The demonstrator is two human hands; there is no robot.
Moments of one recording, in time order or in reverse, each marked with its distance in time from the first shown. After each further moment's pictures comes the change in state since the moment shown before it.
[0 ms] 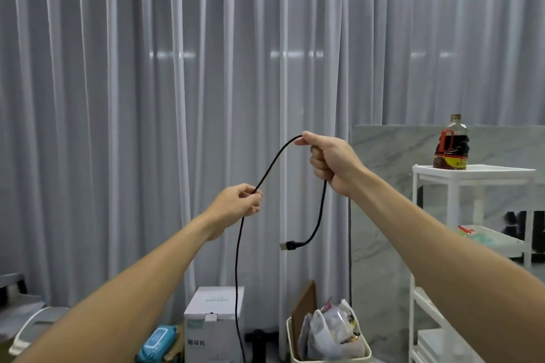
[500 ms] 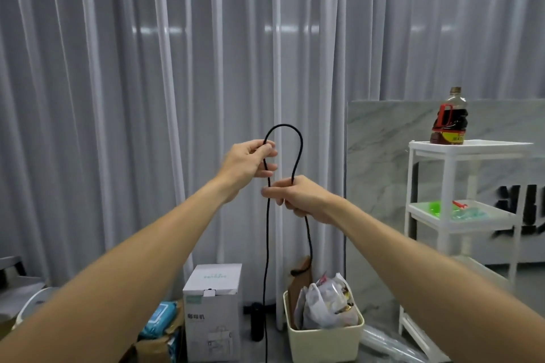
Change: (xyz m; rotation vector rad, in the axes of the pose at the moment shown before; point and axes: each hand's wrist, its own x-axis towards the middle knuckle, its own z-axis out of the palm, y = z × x) left_hand 0.022 0.029 0.033 -0.205 0.101 0.152; right_hand -0.017 0.093 0.010 -0.504 -0.306 0.251
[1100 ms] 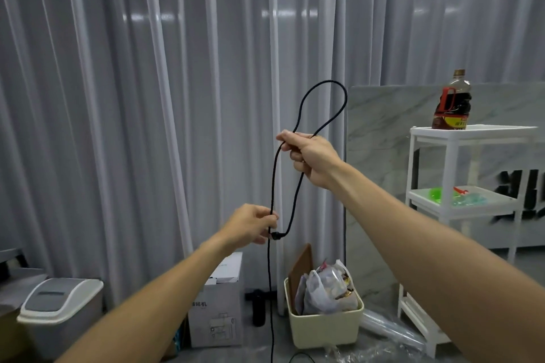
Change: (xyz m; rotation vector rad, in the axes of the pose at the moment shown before) left_hand -0.051 -0.100 0.015 0.294 -0.239 -0.323; right_hand 0.023 -0.013 -0.022 0.632 0.259 -0.114
